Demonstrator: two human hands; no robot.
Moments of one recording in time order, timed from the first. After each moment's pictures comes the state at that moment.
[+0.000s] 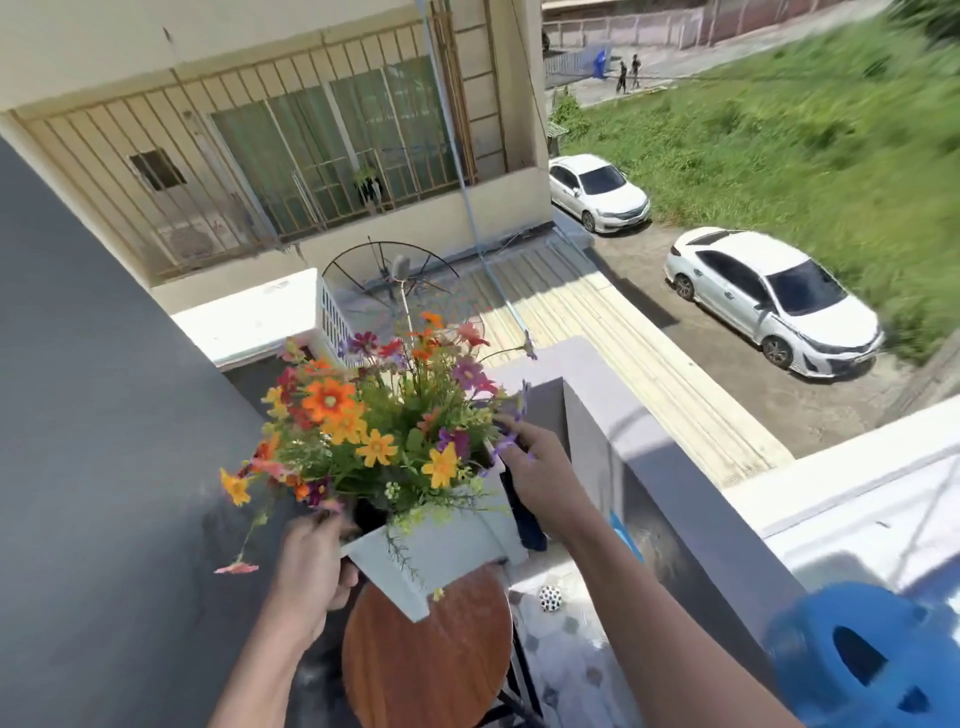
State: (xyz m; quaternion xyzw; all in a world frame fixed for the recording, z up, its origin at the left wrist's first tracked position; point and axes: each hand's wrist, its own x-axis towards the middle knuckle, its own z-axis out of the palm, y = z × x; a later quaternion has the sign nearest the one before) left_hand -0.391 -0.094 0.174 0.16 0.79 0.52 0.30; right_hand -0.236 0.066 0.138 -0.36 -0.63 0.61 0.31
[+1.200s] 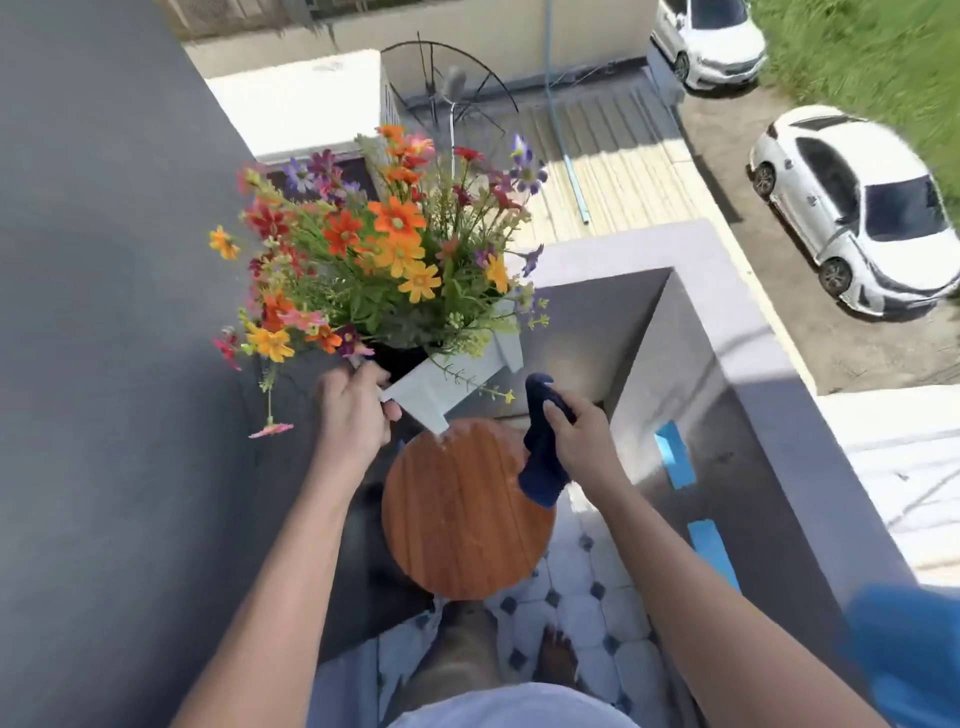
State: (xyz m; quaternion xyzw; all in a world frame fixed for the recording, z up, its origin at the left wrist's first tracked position) left_hand -0.499 -0.085 0.099 0.10 0.79 0.55 0.26; right_hand -0.321 0.055 -0.035 -0.47 -0.67 0.54 0.19
